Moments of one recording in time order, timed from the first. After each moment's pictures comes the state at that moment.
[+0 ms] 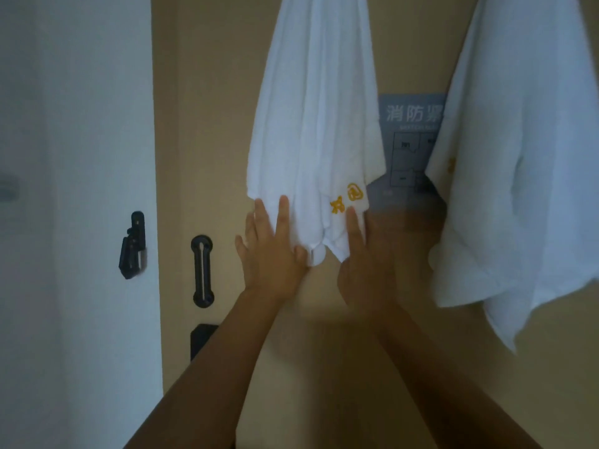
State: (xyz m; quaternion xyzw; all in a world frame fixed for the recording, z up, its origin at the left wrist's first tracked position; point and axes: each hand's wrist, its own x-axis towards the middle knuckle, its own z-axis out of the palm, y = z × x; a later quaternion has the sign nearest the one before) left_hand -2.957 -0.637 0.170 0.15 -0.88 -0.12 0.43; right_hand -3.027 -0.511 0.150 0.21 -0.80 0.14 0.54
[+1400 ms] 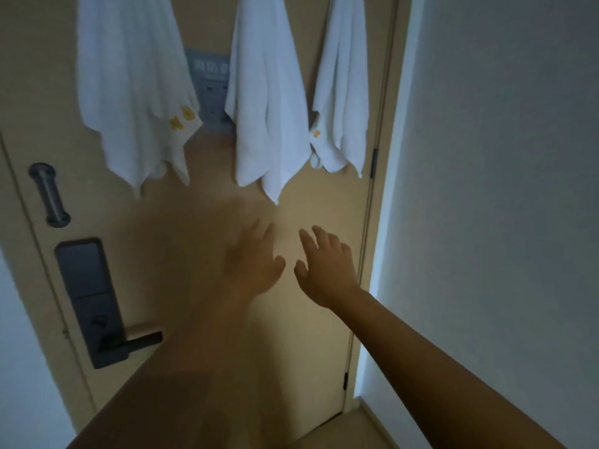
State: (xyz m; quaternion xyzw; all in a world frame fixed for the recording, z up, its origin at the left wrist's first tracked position) left_hand -2.728 -0.454 0.095 -0.15 -0.96 -0.13 0.19; right_hand -2.694 -0.320 0.082 0.04 -0.97 0.07 0.22
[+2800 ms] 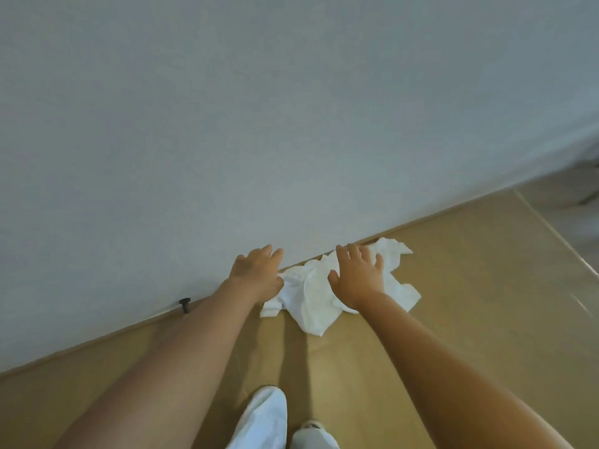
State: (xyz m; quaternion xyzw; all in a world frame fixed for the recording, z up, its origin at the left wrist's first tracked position) left_hand -2.099 0.177 -0.288 -0.78 -0.55 0.20 -0.20; right_hand -1.920 0.139 -0.307 -0.73 -0.65 0.18 -0.08
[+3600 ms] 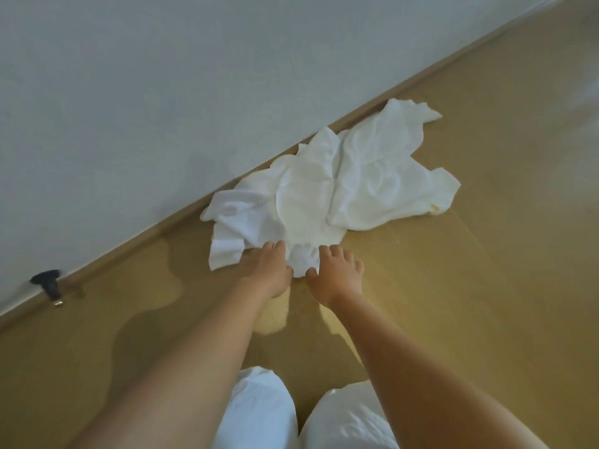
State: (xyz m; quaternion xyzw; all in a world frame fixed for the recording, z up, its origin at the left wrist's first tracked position) left_hand -2.026 0.191 -0.792 -0.75 -0.52 0.26 -0.31; right_hand -1.917 0.131 -0.788 -0.80 -0.47 0.36 -0.10
